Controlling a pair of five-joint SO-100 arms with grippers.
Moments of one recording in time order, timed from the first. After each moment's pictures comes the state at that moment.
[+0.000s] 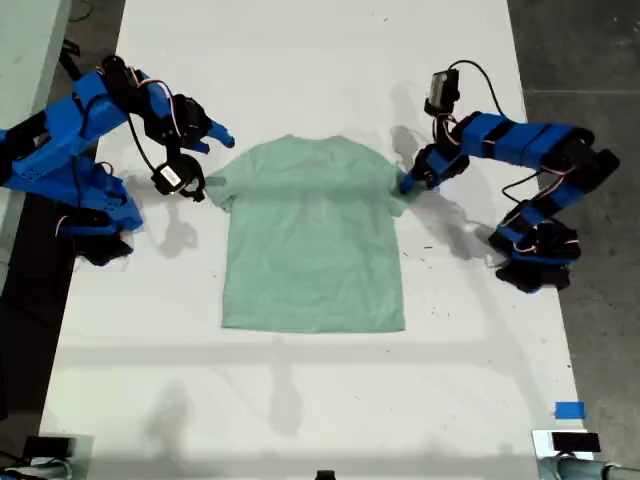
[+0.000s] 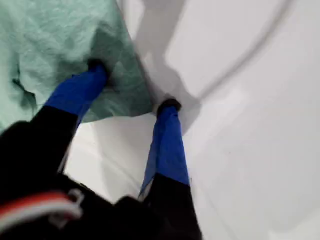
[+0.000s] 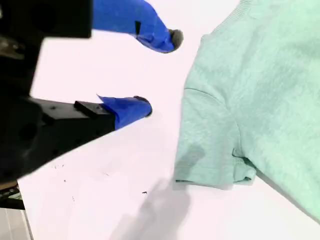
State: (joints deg) arm 0 -37.4 119.4 105.8 85.1 23.7; arm 1 45.6 98.3 128.1 48.4 -53.0
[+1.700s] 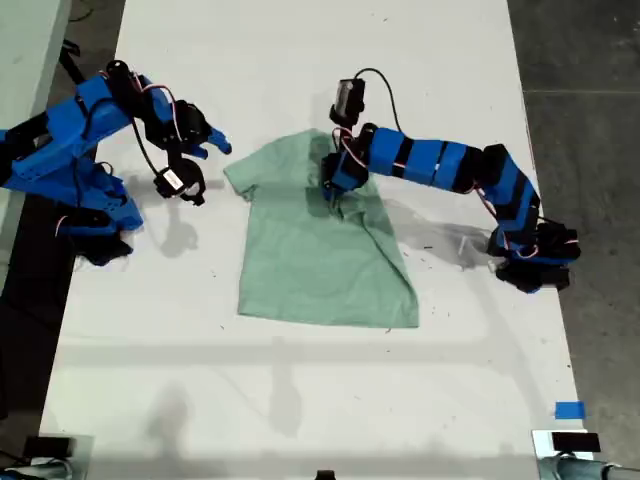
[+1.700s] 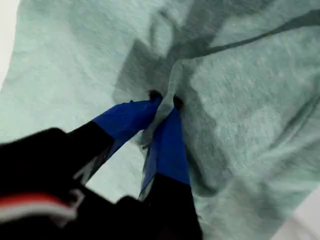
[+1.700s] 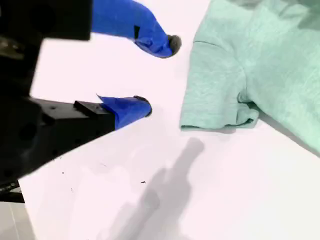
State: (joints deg) arm 0 -37.4 119.7 109.3 84.2 23.7; arm 1 17.8 49.0 50.3 64.9 -23.8
